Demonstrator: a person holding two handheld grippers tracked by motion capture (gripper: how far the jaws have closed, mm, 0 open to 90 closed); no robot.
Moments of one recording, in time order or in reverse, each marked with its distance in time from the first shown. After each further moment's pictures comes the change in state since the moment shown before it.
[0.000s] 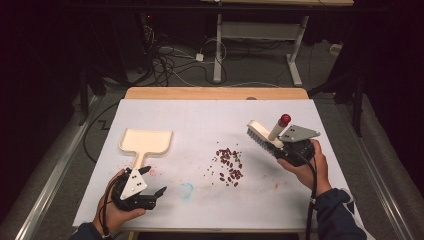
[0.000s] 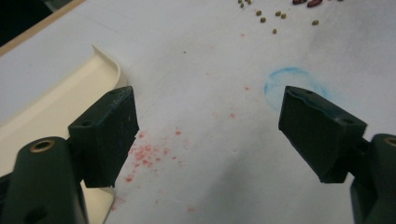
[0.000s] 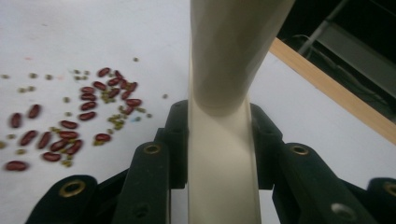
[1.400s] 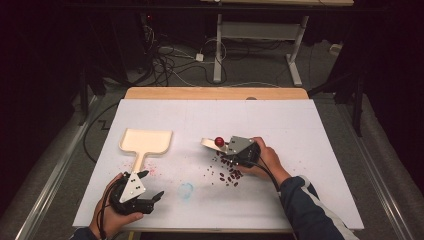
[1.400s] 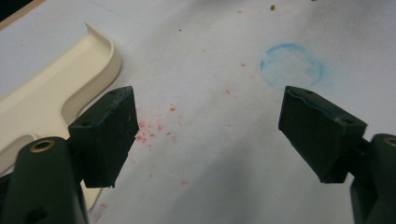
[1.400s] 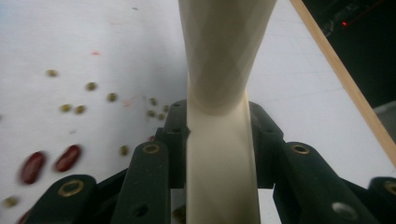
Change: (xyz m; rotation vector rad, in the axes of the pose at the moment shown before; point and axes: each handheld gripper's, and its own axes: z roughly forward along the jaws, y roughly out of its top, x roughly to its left) left arm -0.003 -0.010 -0.005 0.036 -0.008 -0.003; right arm 0.077 0.030 0.096 -0.032 0.223 -0.400
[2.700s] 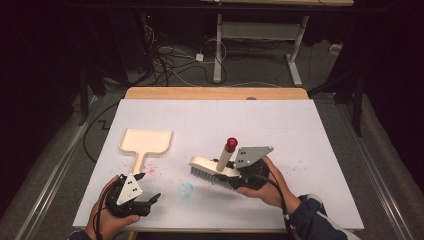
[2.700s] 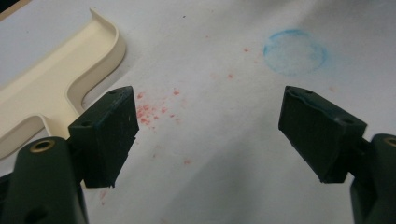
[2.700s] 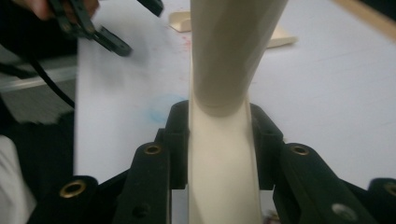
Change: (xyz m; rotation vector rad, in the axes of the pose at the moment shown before) left arm 0.000 -0.005 -0.006 0.034 0.014 -0.013; right arm 0.046 0.035 -0.070 -0.152 0.296 0.314
